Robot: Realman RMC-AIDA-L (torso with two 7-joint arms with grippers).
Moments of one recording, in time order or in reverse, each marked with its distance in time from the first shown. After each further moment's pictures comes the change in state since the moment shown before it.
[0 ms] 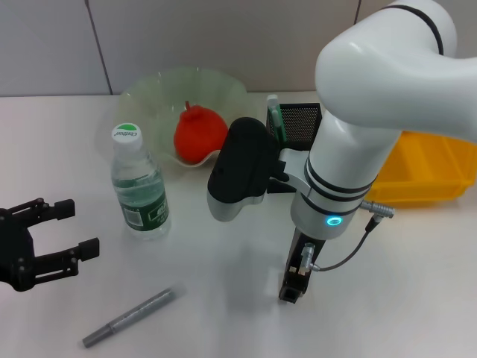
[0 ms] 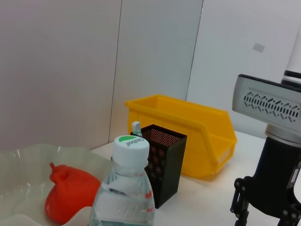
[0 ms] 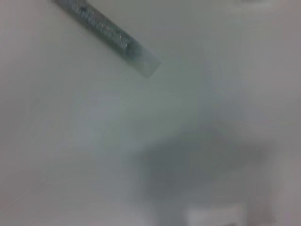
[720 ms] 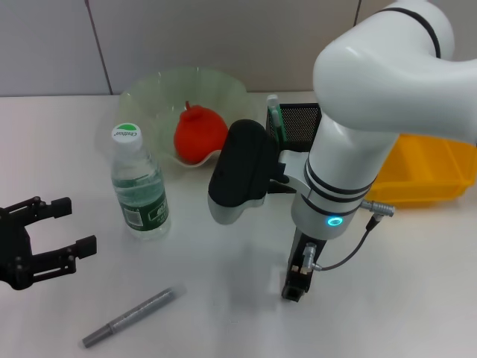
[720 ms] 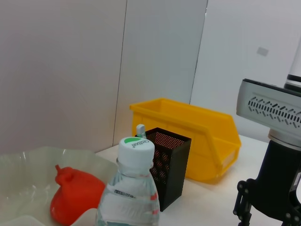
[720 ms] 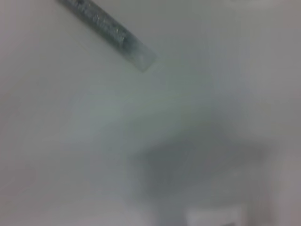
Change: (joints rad) left arm -0.004 0.002 -0.023 -0.024 0.000 -0.001 0.022; right arm 0.003 0.000 -0.019 0.008 -0.008 0.012 -0.011
